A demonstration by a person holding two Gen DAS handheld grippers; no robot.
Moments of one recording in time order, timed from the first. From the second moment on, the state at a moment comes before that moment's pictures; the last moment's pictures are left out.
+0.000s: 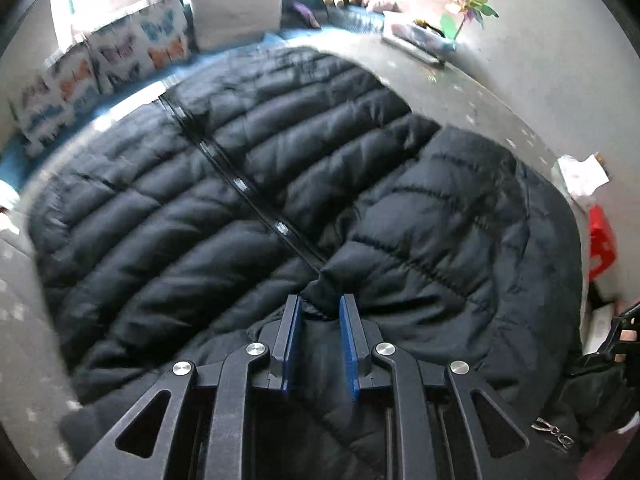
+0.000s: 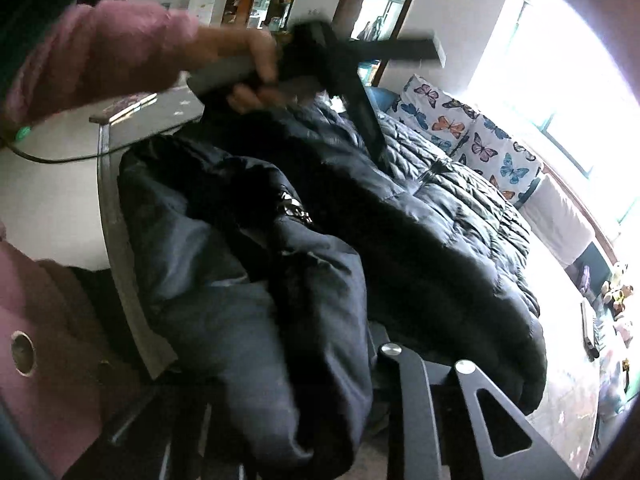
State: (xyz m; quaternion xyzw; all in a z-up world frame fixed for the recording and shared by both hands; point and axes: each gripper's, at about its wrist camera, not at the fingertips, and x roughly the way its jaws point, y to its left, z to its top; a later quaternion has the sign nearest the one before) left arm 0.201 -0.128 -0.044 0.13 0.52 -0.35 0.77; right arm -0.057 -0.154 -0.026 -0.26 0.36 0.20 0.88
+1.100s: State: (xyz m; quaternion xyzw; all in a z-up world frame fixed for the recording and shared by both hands) left arm 0.092 0.053 0.026 0.06 0.65 -0.46 0.60; right arm -0.086 -0.143 0.058 -0.14 0.38 0.24 0.88
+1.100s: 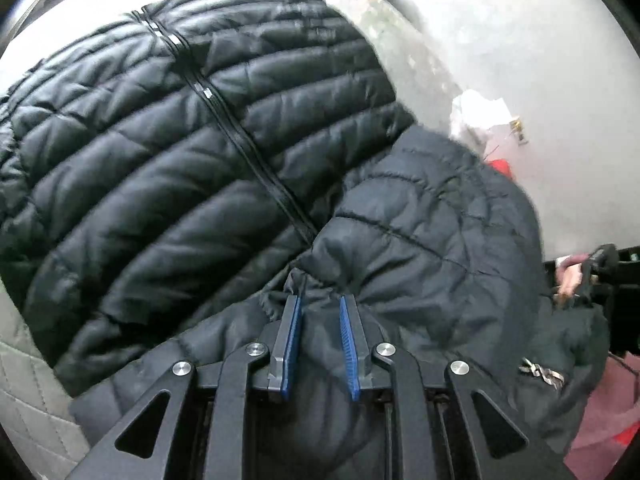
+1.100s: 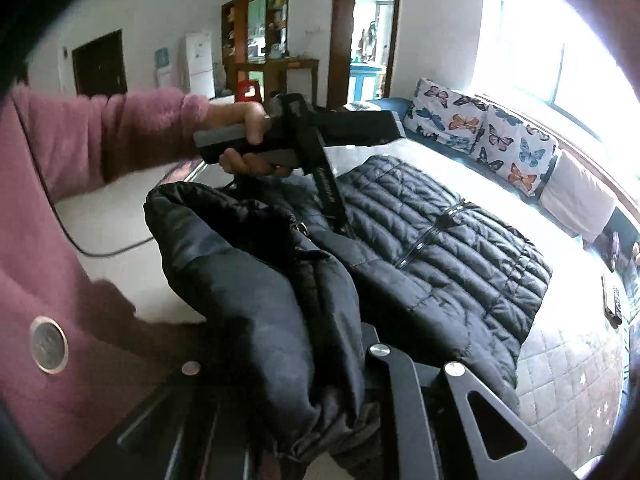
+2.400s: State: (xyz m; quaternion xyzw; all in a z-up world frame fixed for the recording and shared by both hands) left arm 0.158 0.495 0.155 -0.28 0.53 -0.35 0.73; right arm 0.225 -0.217 0.039 -0.12 0.42 0.15 0.89
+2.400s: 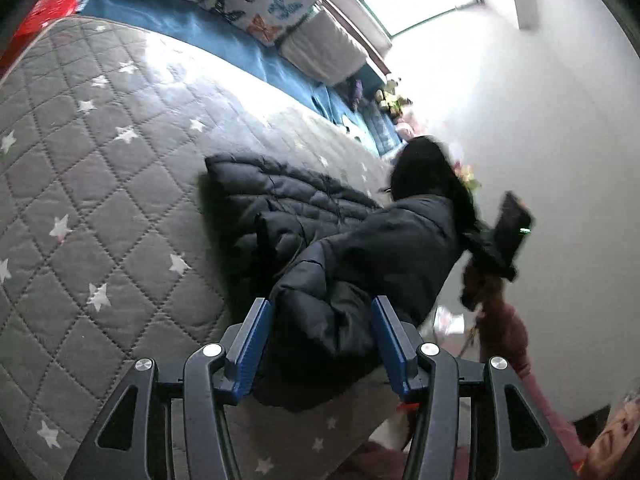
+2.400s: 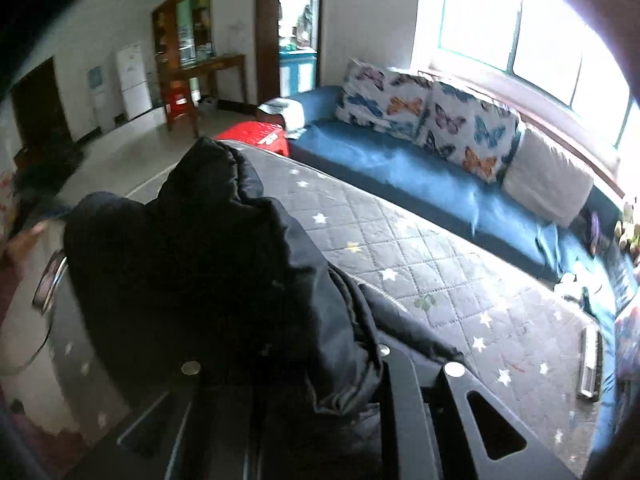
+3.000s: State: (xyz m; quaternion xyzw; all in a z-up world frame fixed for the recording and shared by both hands) left arm 0.154 0.401 0.189 -0.29 0.49 -0.38 0.73; right arm 0.294 -0.267 -0.034 0.00 0.50 0.08 0.86
